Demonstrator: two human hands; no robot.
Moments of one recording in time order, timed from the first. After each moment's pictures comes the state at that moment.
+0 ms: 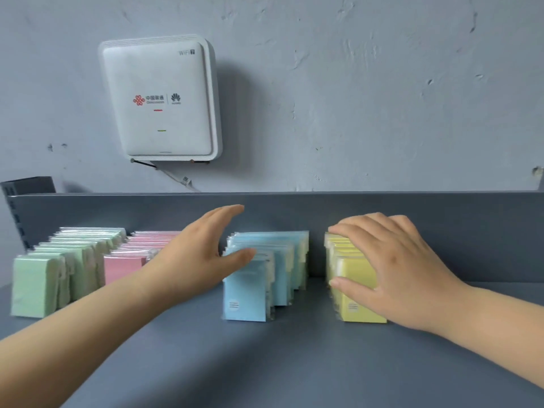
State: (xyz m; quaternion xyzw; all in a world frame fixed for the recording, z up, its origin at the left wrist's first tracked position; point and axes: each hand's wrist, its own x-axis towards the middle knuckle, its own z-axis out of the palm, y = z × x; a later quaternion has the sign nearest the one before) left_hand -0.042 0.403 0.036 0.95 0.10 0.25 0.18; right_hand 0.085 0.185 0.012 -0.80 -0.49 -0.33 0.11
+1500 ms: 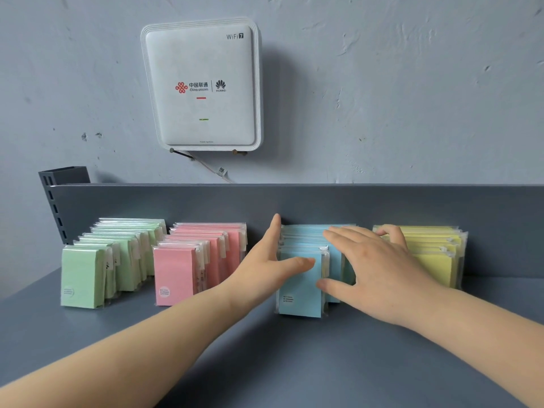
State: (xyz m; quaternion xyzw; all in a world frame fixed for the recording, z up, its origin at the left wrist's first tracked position) left_hand -0.022 0.424 -0.011 0.81 0.06 0.17 0.56; right_hand 0.047 0.265 0.007 -0.89 -0.43 -0.17 0.06
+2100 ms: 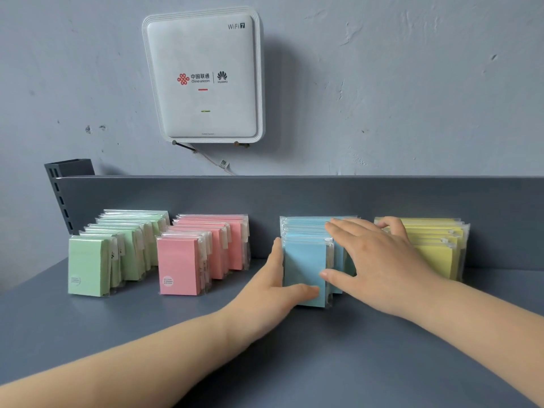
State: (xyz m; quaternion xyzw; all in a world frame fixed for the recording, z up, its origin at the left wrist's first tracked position) left_hand -0.042 0.411 -0.039 0.79 -0.01 0.13 0.60; right_hand 0.046 0.264 0.005 -0.88 -0.43 -0.18 0.03
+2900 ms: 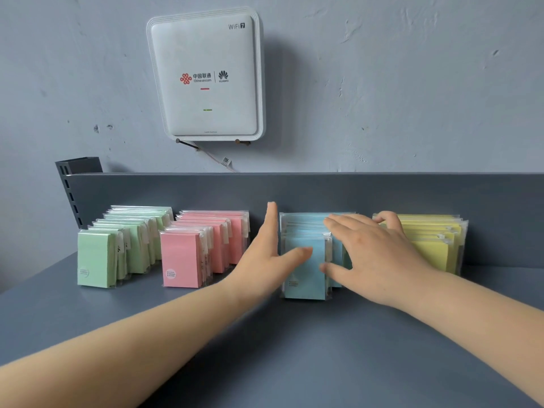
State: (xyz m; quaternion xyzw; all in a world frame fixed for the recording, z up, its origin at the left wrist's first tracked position) left_hand -0.028 0.416 -0.020 0.85 0.07 0.21 0.48; right_hand 0.048 0.264 0.007 -0.87 -0.44 -0.19 0.04
